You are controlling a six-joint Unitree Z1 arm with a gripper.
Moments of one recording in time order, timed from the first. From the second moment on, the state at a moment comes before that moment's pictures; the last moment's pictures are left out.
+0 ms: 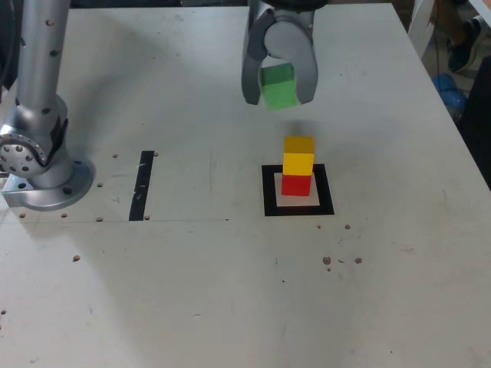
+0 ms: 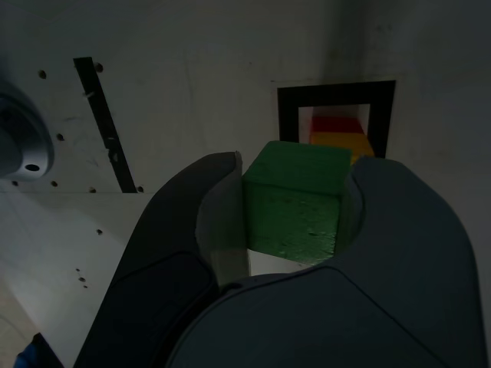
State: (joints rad) arm -0.03 1.97 -1.90 1.62 0.08 -0.02
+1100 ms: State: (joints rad) arm -0.08 2.10 -1.95 1.62 0.06 -0.03
